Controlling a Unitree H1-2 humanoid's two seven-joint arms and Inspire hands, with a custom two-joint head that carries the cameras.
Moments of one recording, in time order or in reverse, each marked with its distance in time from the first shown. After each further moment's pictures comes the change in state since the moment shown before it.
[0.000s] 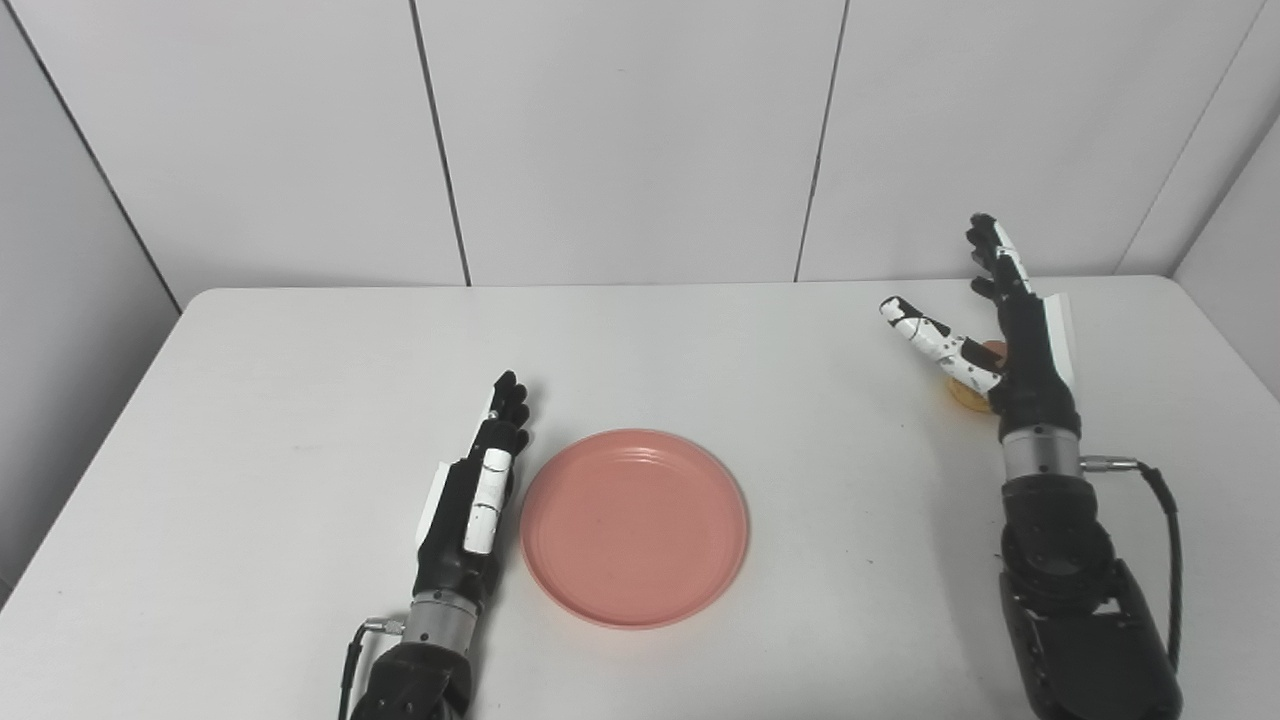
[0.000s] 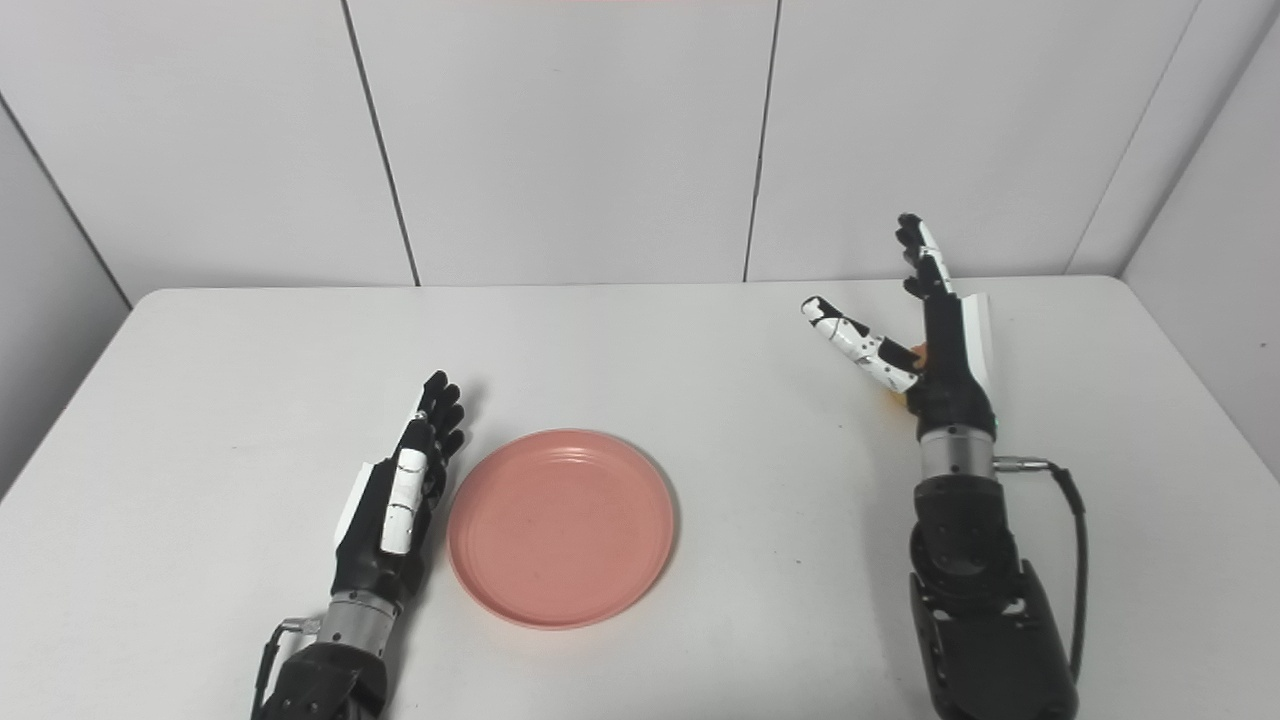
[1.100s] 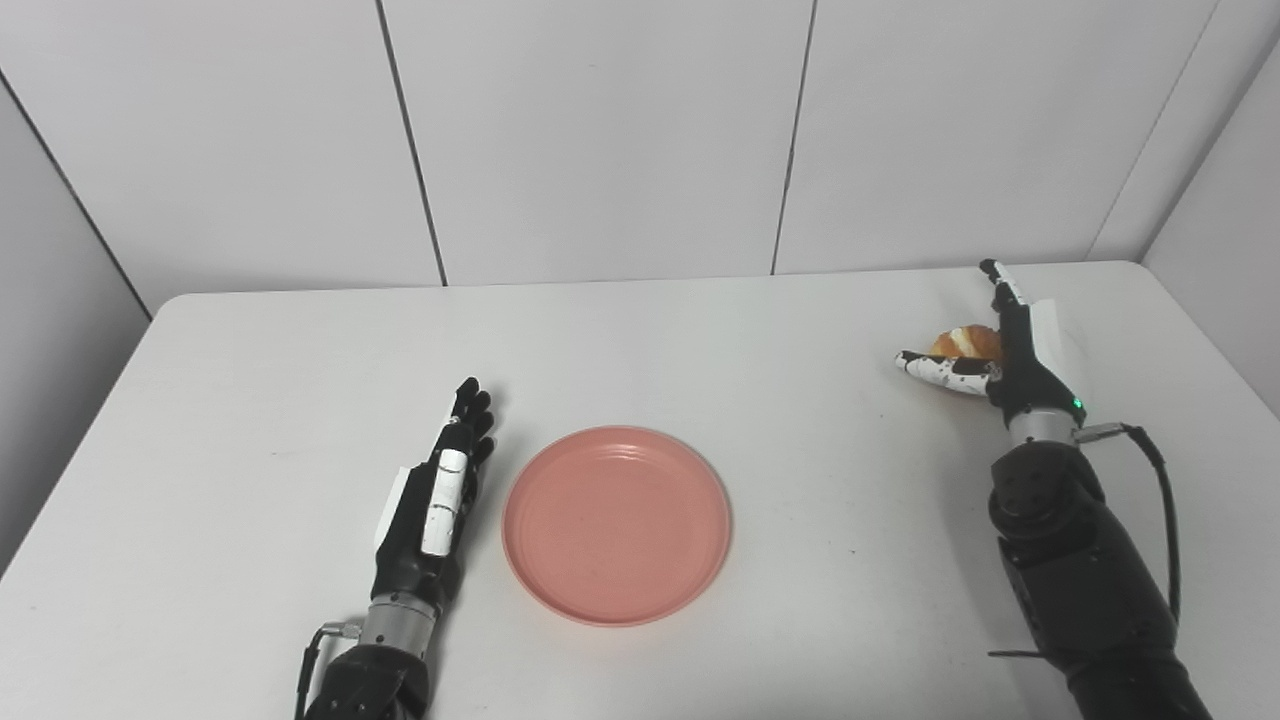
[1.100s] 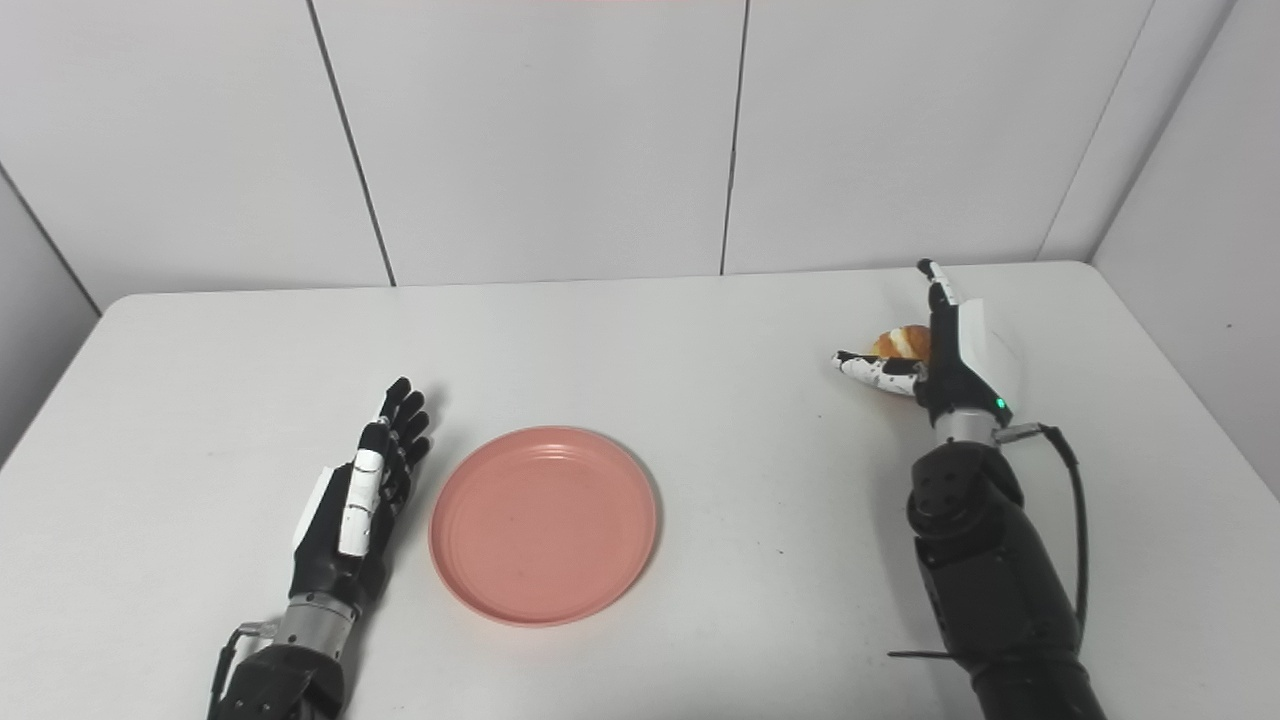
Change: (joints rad) left arm -0.004 0.050 0.020 -0.004 -0.056 0.047 -0.040; right arm -0.087 -0.093 0.076 0.260 -0.191 0.209 -0.068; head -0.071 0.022
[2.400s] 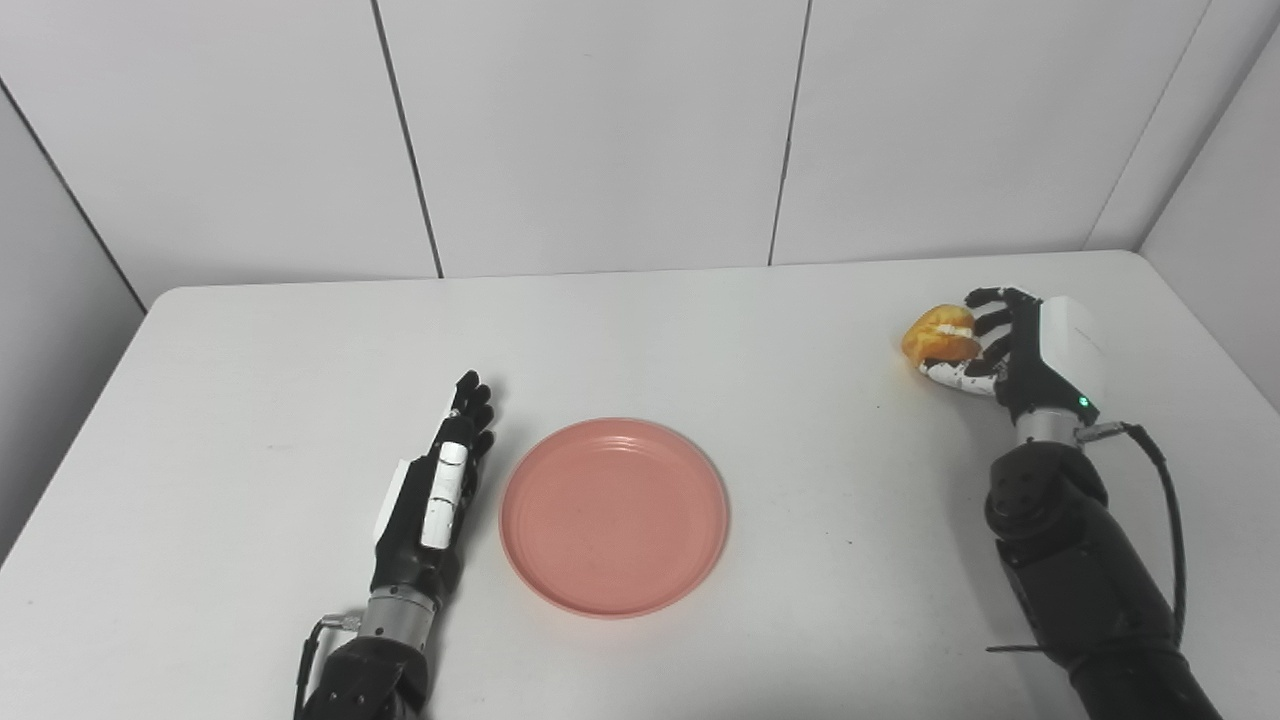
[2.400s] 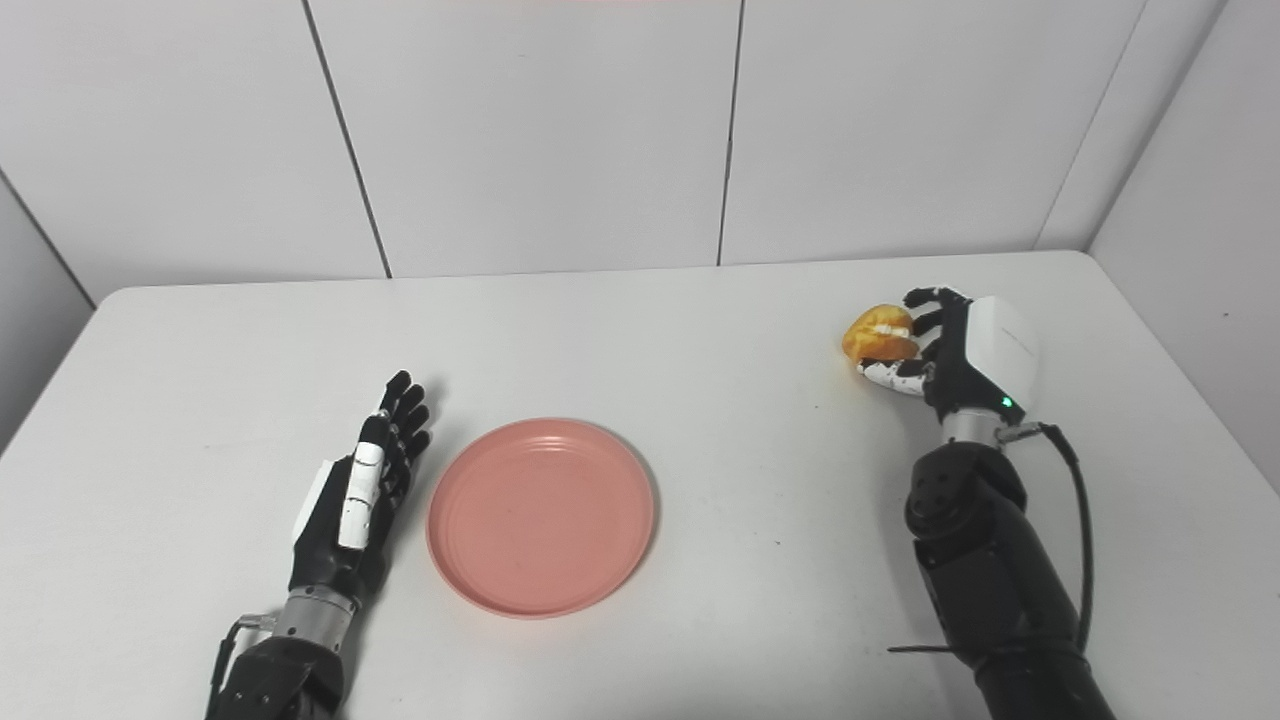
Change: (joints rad) left arm 0.002 0.000 0.003 -0.006 0.001 0.009 -0.006; right arm -0.001 -0.010 0.053 0.042 -0.051 0.021 -0.115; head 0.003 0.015
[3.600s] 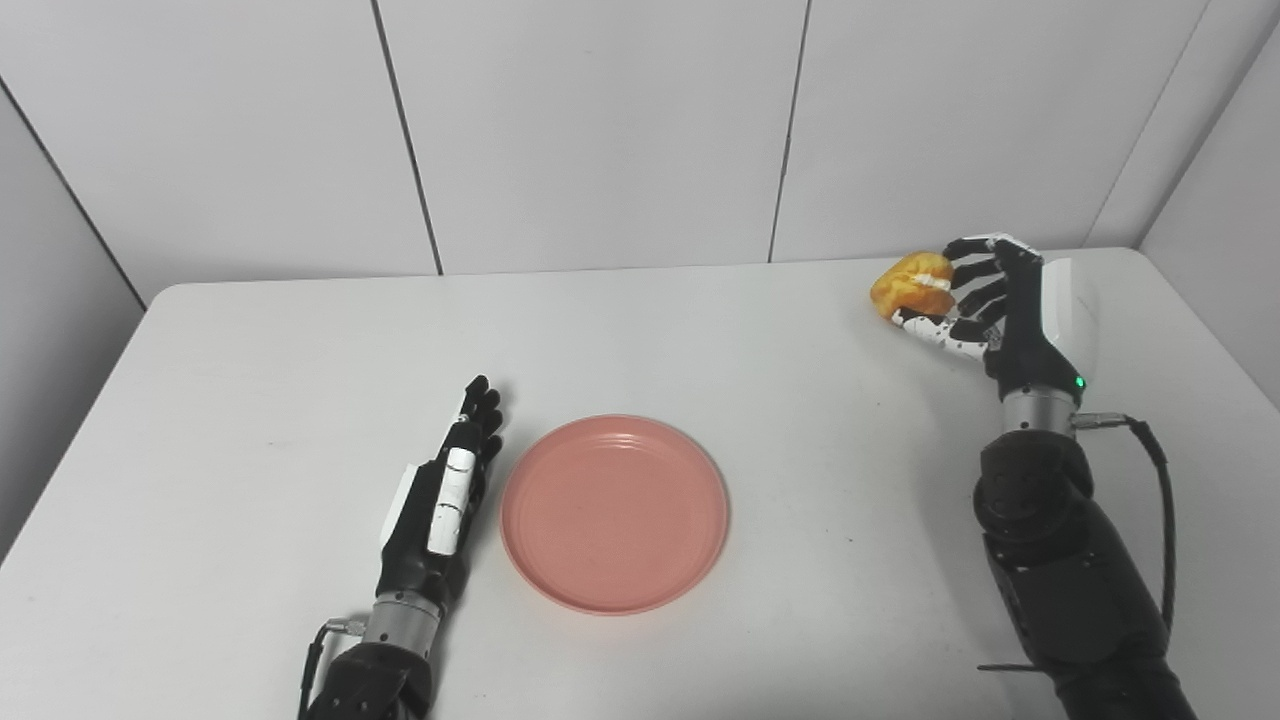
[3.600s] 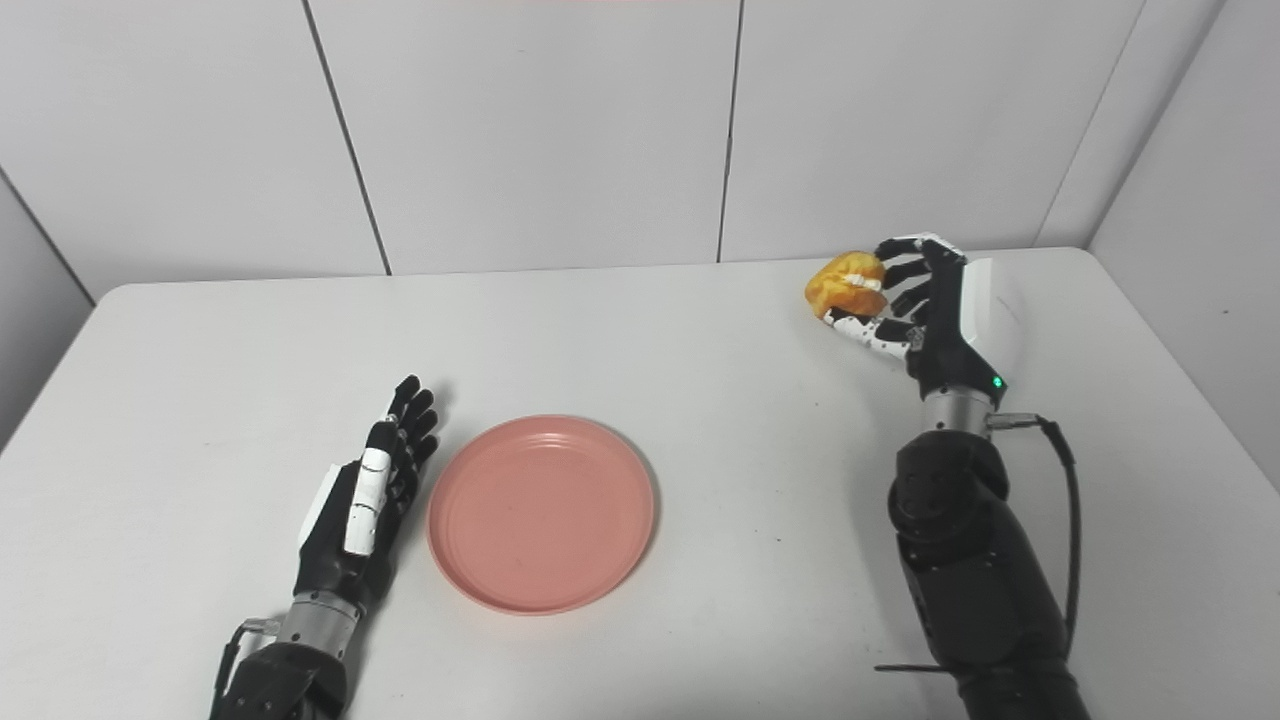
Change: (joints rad) left arm 0.019 -0.010 -0.019 -0.022 0.004 0.012 -0.008; right arm 0.049 0.052 0.001 -0.278 0.085 -0.093 0.020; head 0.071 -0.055
